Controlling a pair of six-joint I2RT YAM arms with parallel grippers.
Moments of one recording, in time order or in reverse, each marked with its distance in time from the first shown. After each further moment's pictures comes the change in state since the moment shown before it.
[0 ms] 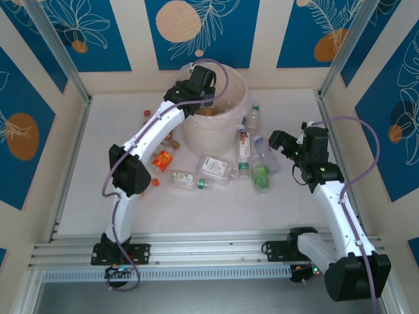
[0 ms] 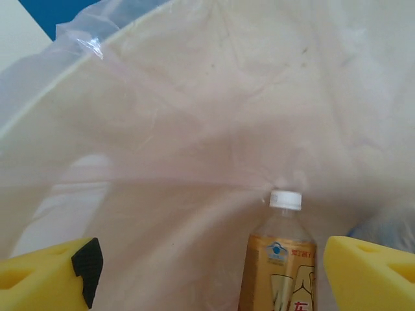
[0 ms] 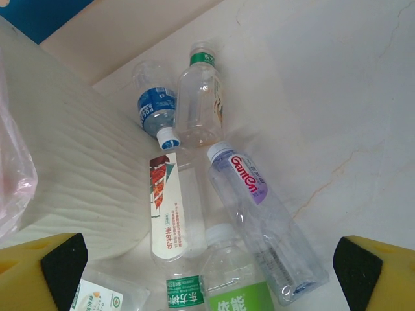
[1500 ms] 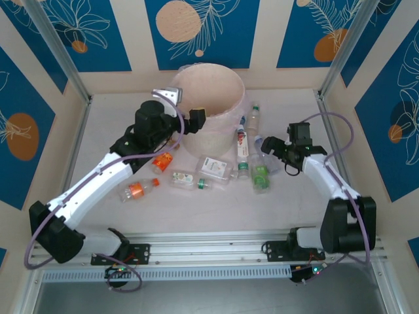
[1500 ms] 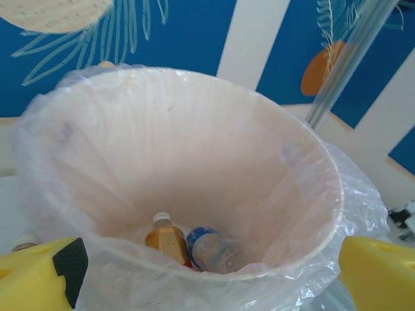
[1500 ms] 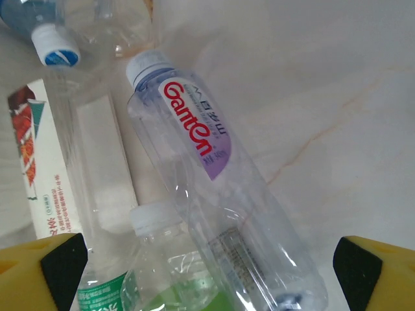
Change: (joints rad) left arm -0.013 -0.929 -1.123 0.692 0.392 -0.084; right arm 0.007 0.475 0.097 -0.024 -0.062 -0.098
